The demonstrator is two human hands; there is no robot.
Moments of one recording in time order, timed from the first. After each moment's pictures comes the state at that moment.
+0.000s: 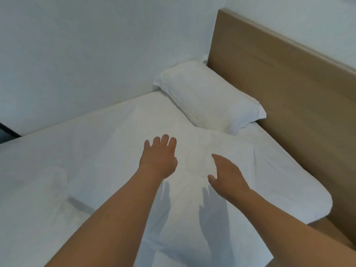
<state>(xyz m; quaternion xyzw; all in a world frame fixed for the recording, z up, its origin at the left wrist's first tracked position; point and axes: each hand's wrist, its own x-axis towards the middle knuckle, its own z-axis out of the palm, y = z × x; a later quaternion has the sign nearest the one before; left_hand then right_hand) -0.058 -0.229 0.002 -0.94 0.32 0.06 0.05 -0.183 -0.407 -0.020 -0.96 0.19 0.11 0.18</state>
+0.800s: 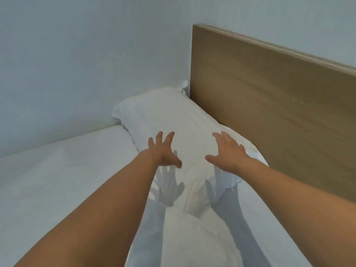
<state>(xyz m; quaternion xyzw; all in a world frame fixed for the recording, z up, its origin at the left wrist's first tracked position) 0.207 -0.610 -0.144 -0.95 0.16 0.23 -0.12 0.111 -0.807 -0.136 -0.97 0.15 0.08 0.17</state>
